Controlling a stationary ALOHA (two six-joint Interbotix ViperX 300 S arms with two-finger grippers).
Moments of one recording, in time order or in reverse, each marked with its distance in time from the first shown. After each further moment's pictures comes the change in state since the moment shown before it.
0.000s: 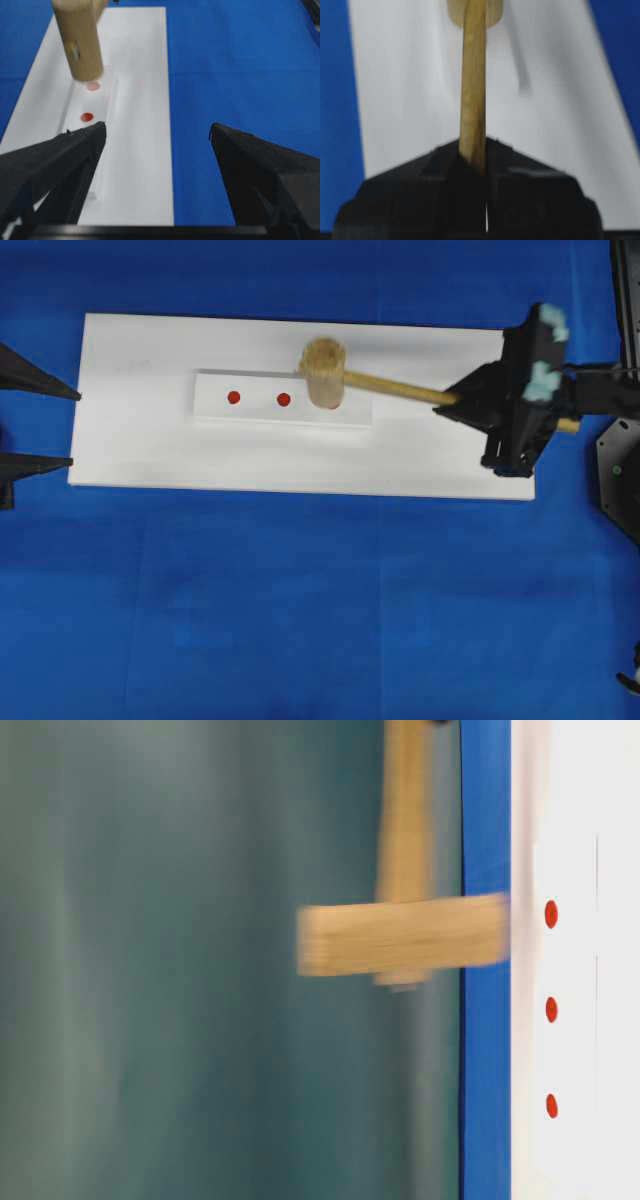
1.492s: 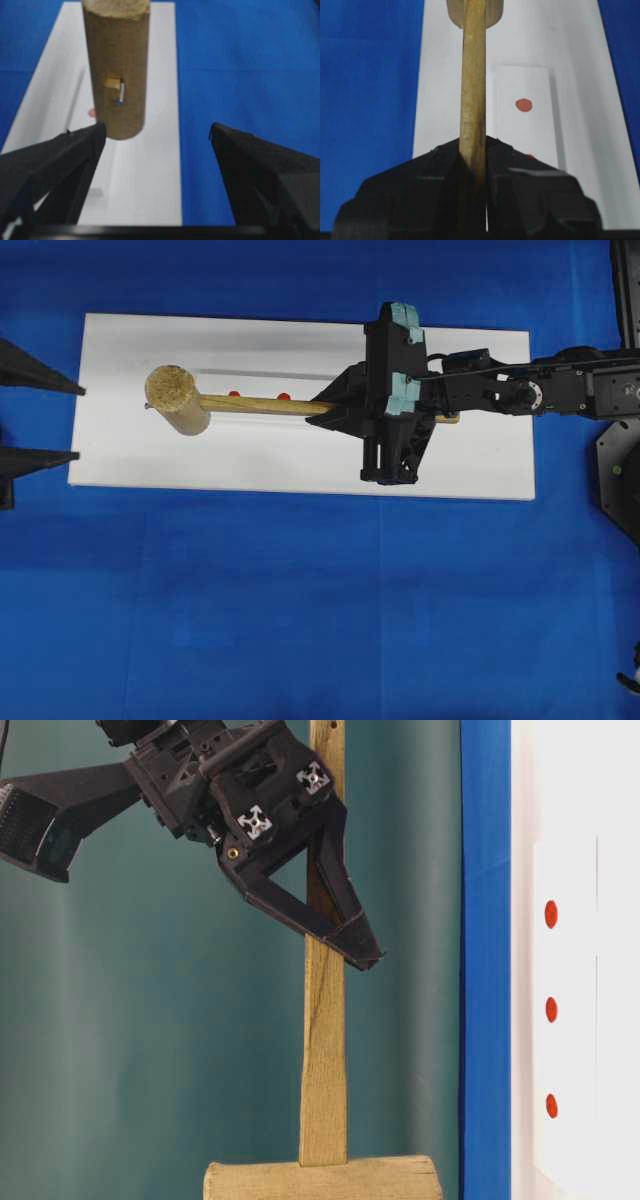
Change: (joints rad) left arm 0.034 0.043 0.012 0.000 -0.052 -0.006; right arm 0.067 0.393 -0.465 -0.103 0.083 0.000
